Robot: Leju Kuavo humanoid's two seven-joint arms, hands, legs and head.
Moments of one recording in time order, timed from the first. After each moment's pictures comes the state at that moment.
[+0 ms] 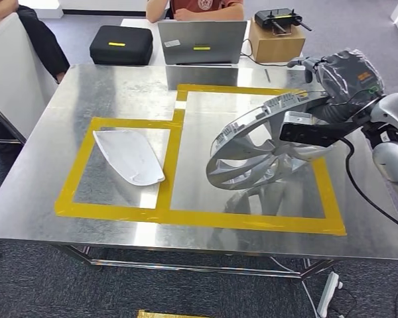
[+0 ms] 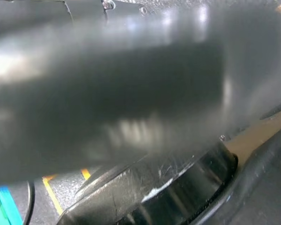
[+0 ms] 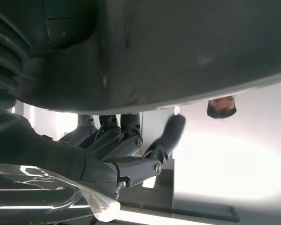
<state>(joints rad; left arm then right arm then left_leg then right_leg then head) -0.08 -0.04 -0.68 -0.18 0.15 0.12 -0.05 -0.84 -0.63 0.52 -1.64 0.72 0.12 -0.01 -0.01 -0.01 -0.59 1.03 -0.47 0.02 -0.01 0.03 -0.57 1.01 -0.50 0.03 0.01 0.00</state>
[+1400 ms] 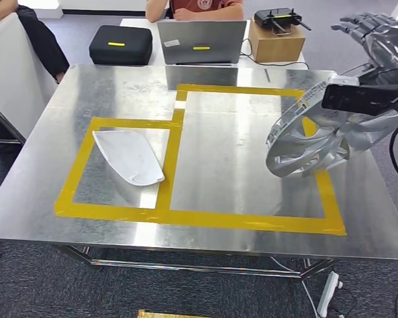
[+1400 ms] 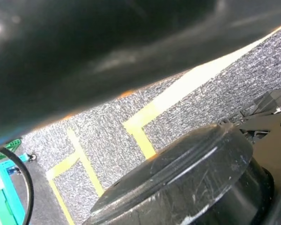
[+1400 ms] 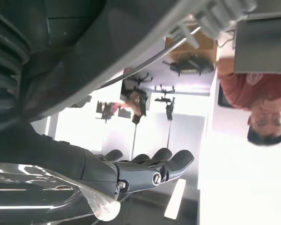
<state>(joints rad) -0.06 -0.02 -0.68 -0.18 0.16 0.11 -0.06 -1.00 -0.76 0.49 -1.58 0.58 0.35 0.01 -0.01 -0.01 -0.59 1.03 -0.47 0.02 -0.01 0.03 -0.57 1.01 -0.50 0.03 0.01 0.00</state>
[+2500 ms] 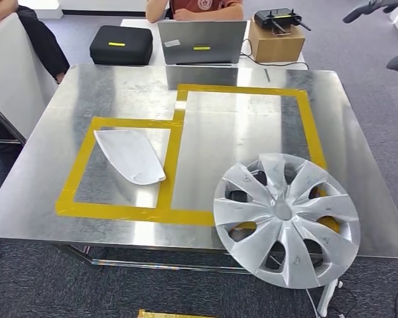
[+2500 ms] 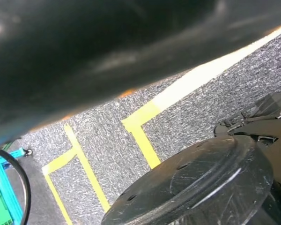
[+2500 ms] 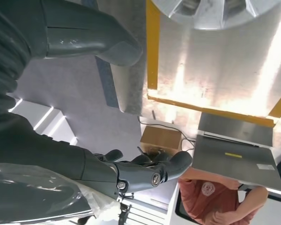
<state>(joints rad) -0.05 0.00 -0.67 -0.18 0.20 0.09 -0.09 -2.06 -0.93 1.47 -1.50 -0.60 0.79 0.39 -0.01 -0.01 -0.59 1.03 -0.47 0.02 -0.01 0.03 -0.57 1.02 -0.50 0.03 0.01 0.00</state>
